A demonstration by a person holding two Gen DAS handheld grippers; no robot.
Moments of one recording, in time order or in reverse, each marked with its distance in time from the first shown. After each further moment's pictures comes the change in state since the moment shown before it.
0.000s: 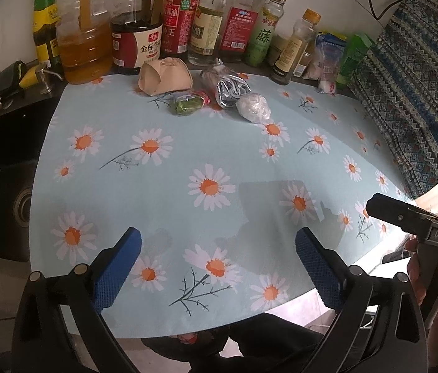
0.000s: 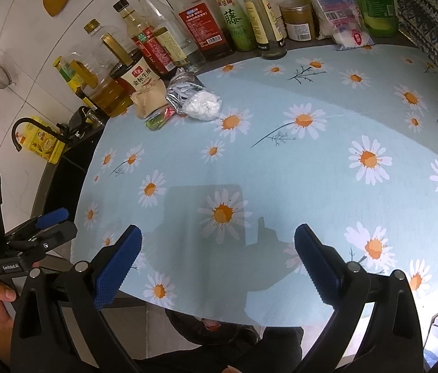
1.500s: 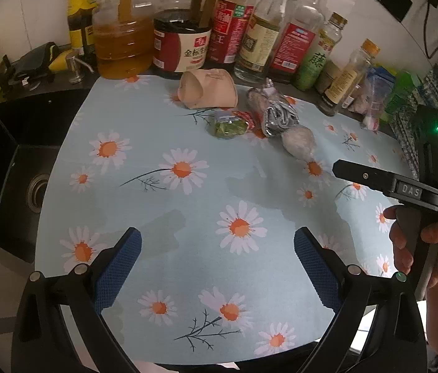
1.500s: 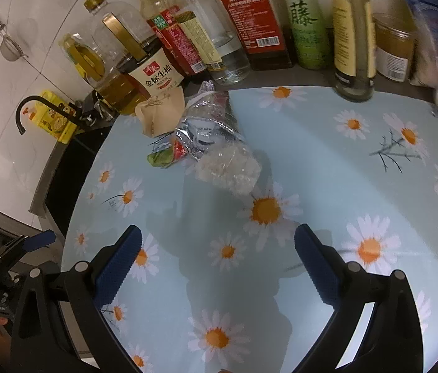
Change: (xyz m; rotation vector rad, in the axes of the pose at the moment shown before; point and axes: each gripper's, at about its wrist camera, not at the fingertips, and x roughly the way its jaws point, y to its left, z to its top) left arm 0.022 0.020 0.036 -0.182 -0.027 0.118; right arm 0.108 0.009 0.121 -0.218 0.105 0.127
